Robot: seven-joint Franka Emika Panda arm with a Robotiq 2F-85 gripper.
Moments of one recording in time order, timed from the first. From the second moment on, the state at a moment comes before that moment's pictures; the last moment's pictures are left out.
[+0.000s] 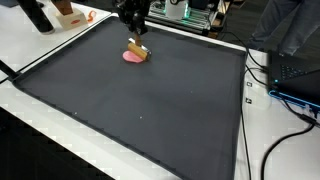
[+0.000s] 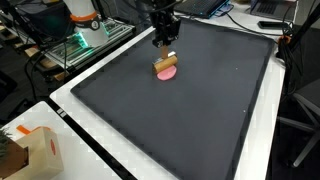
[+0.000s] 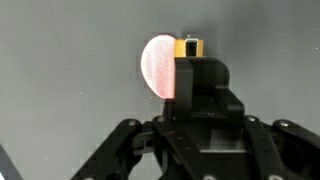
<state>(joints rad) 0.05 -0.02 0.00 -2.41 -0.13 2.43 -1.15</state>
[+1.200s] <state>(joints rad) 0.03 0.00 0.00 -2.41 -0.14 2.50 -1.15</state>
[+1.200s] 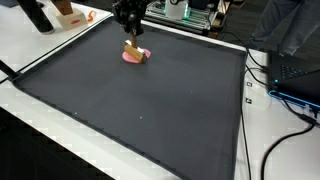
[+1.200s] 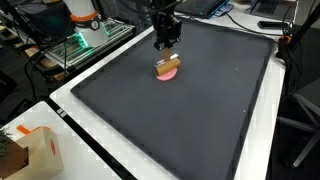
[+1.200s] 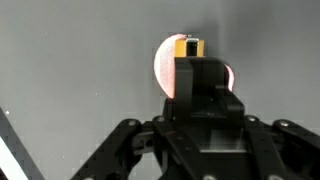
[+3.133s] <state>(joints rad) 0.01 0.03 0.00 -2.38 -0.19 2.59 -1.07</state>
